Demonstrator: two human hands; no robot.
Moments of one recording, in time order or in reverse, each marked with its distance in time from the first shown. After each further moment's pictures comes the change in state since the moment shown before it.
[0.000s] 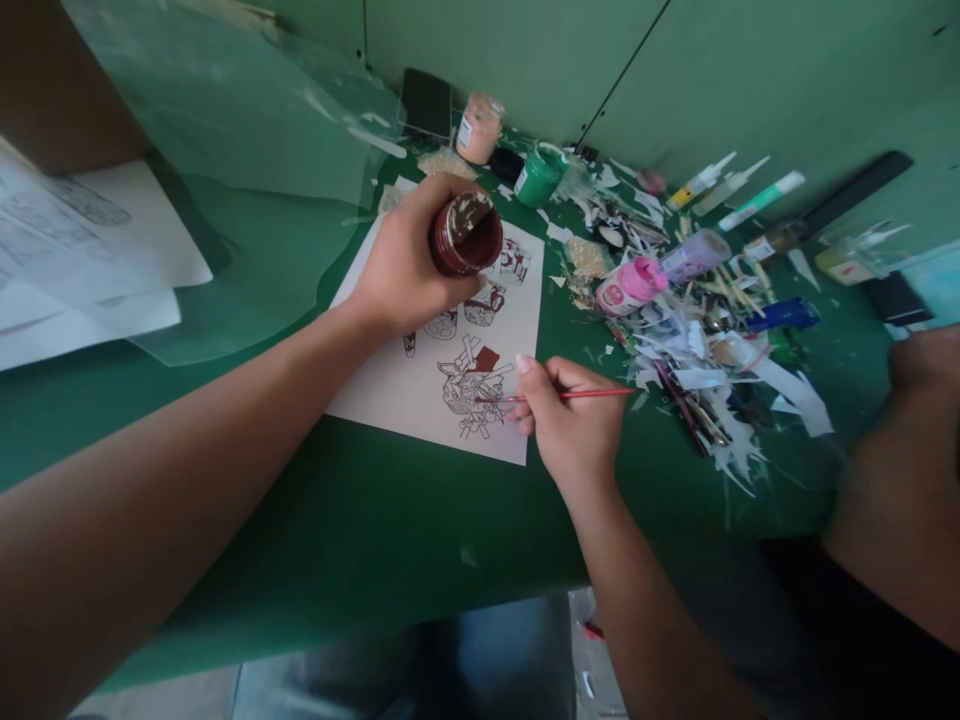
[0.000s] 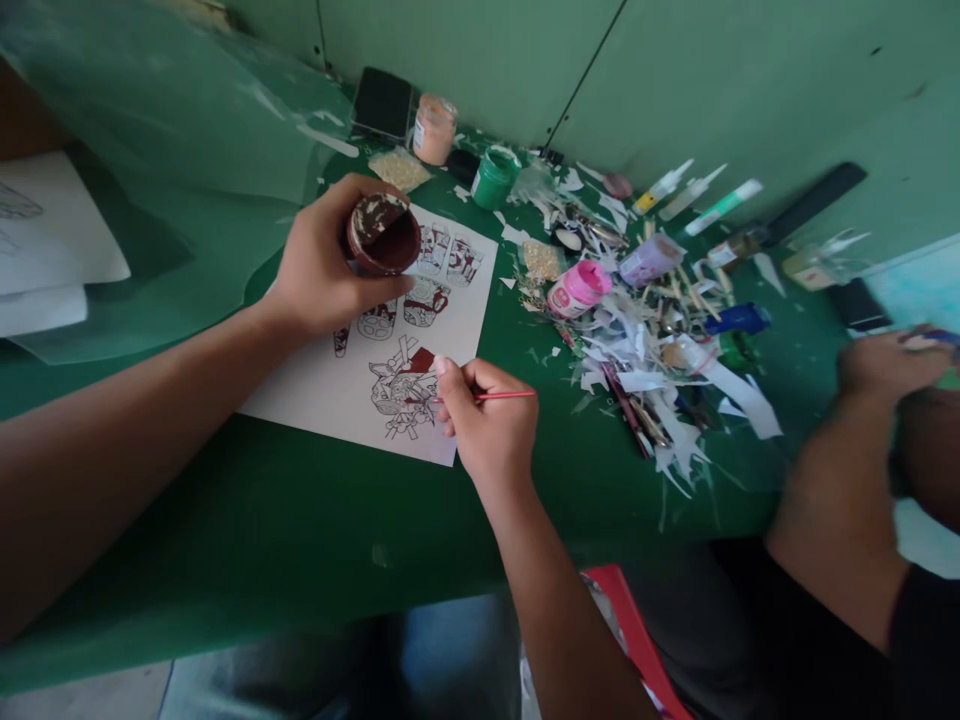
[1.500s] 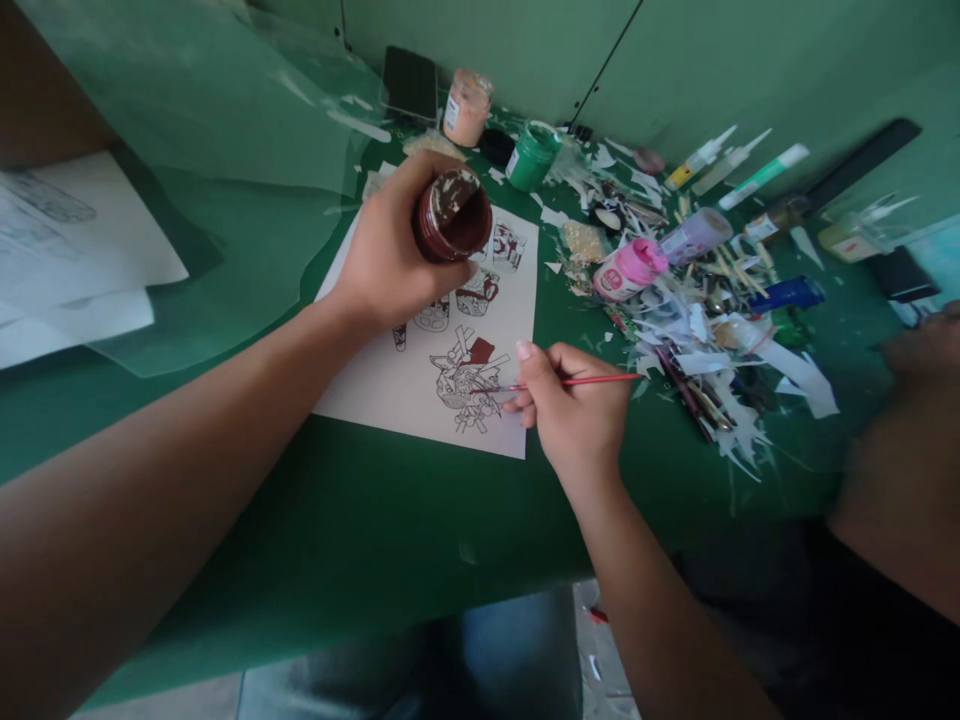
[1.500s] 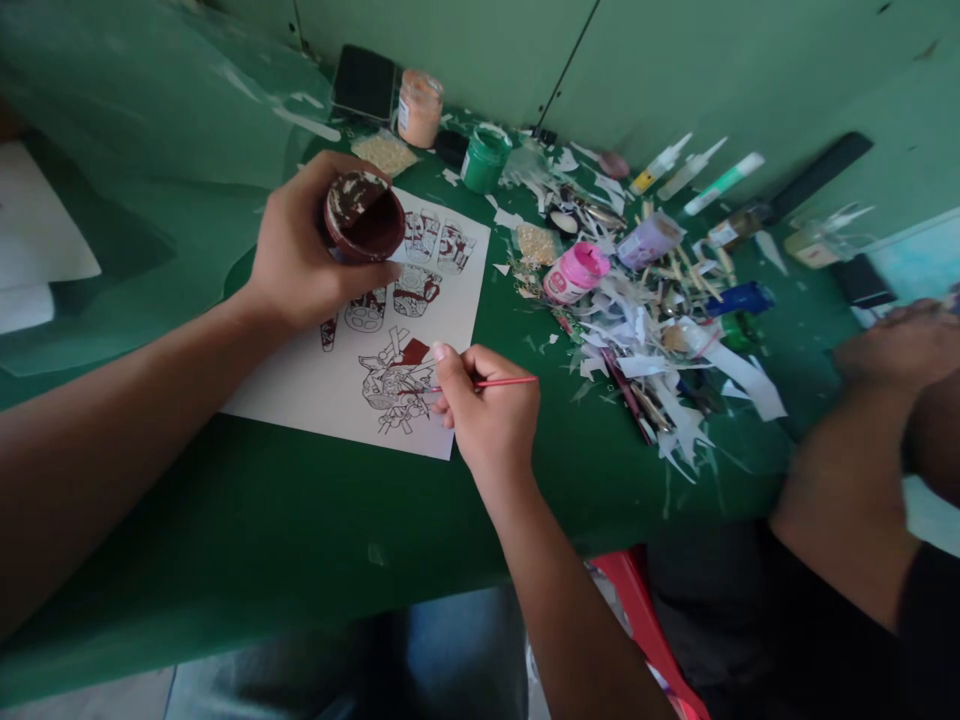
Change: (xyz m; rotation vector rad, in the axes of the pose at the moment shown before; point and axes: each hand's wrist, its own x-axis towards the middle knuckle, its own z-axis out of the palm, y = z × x) left_hand 0.005 0.019 -0.003 -0.064 0.015 -0.150; right_hand 0.002 0.001 0.000 0.037 0.030 0.020
